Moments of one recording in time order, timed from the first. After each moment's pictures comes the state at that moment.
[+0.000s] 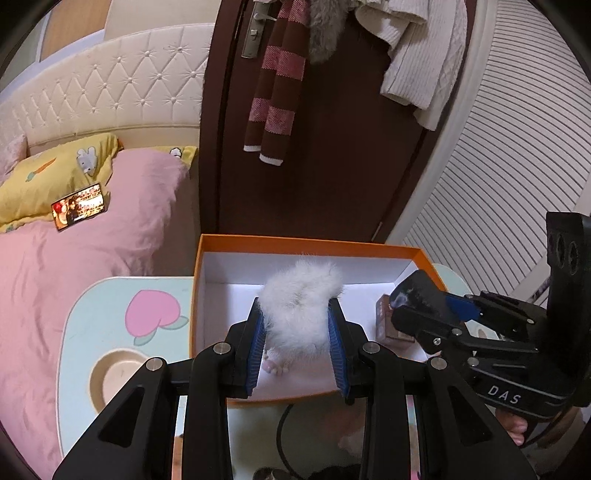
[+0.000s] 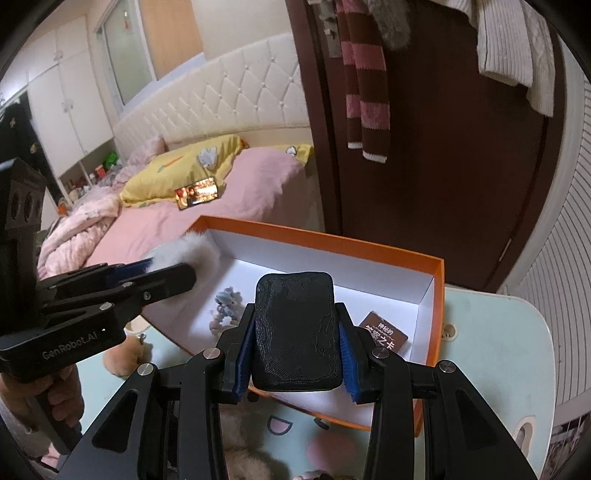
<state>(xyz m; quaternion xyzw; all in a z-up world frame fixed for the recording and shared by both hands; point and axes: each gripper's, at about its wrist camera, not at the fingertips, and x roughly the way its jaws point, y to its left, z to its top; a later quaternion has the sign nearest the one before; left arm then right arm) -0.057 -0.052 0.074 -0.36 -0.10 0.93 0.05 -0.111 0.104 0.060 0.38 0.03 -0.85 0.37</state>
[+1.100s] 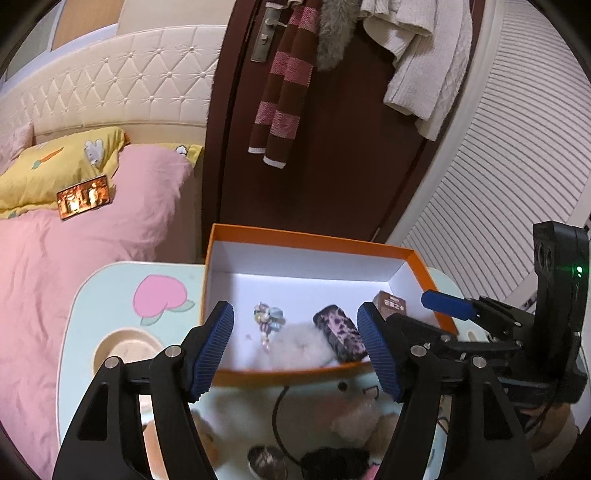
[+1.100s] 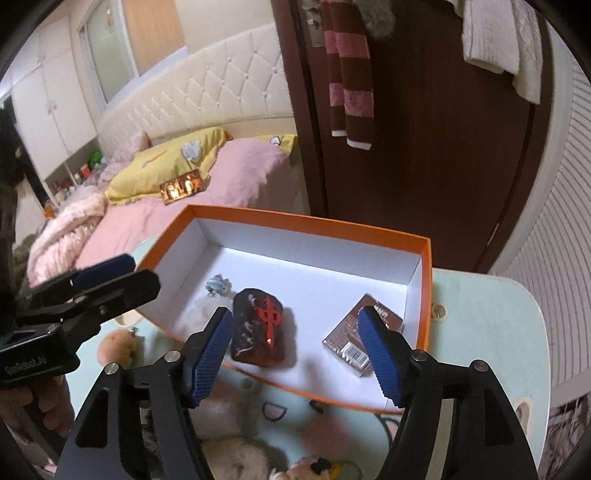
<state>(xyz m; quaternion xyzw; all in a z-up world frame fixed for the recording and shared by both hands) -0.030 -0.063 0.083 -0.36 -0.13 0.93 0.05 -0.100 0.112 0.062 0.40 0.02 -0.85 0.34</state>
